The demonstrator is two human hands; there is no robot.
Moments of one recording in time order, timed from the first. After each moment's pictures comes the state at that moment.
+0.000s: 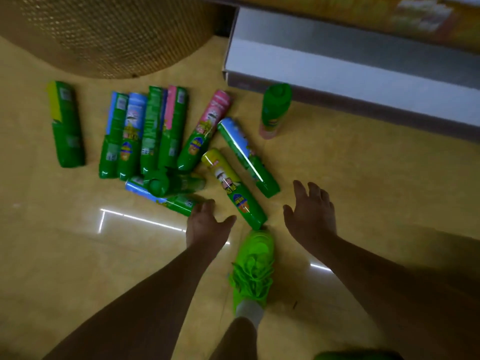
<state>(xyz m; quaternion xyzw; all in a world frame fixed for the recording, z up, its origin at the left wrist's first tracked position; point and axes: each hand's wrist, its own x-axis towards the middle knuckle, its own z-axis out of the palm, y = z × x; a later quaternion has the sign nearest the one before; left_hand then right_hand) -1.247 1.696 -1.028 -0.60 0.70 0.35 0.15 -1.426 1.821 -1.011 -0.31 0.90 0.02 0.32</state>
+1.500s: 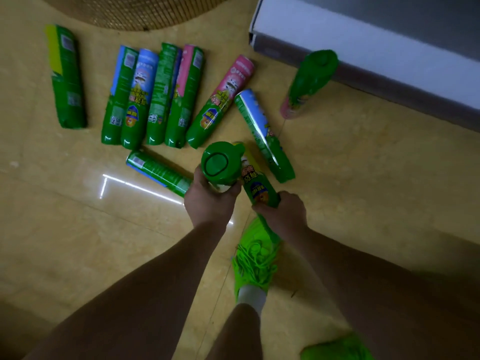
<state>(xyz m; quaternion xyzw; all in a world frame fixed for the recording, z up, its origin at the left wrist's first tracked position) -1.245 1.679 -1.043 -0.71 0.61 0.33 -0.10 -1.357 1.786 -1.091 -0.15 0.86 -0.12 0.48</state>
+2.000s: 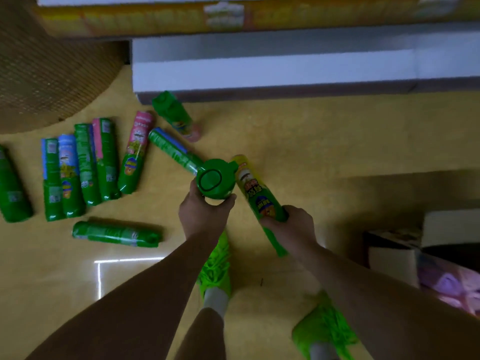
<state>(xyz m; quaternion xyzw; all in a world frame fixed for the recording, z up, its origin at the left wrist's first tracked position) -1.356 1.811 -0.966 -0.55 0.76 0.35 -0.07 -1.437 1.978 -0.992 0.01 0.87 -0.25 0.41</state>
